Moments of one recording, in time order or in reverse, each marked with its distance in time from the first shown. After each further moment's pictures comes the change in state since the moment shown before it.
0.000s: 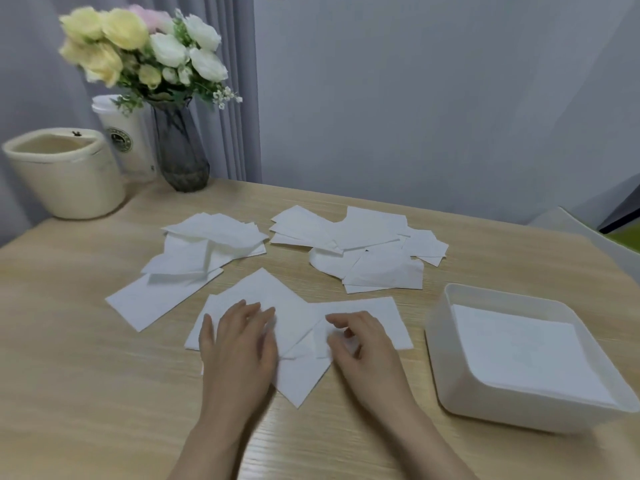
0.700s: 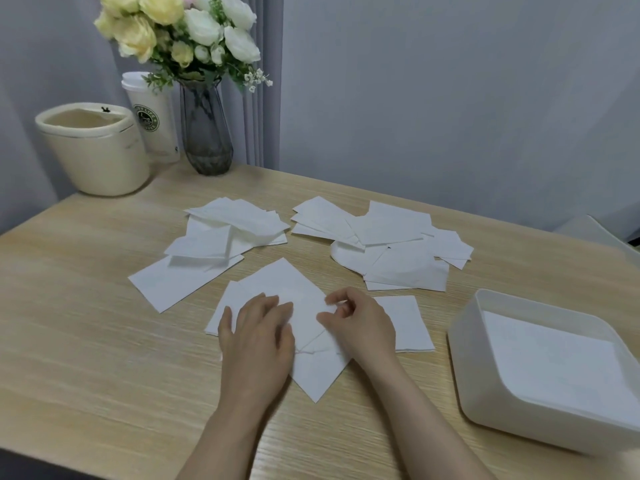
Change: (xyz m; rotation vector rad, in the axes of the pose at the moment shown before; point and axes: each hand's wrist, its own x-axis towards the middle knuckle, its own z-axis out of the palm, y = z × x) left_hand 0.000 0.002 0.000 -0.093 -0.026 -0.103; right_hand 0.050 -0.017 0.027 -0.034 -0.071 0.314
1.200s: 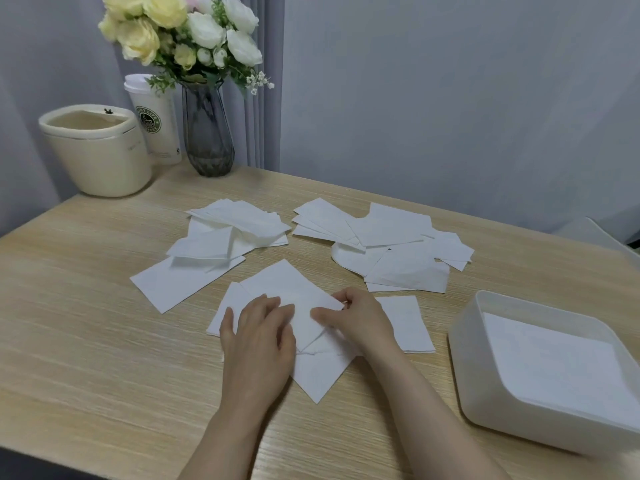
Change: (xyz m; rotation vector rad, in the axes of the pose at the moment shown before) left_hand -0.001 0.003 -0.005 0.001 -0.063 -0.048; right_hand 0.010 -0.012 -0.005 -0.001 -0.120 0.098
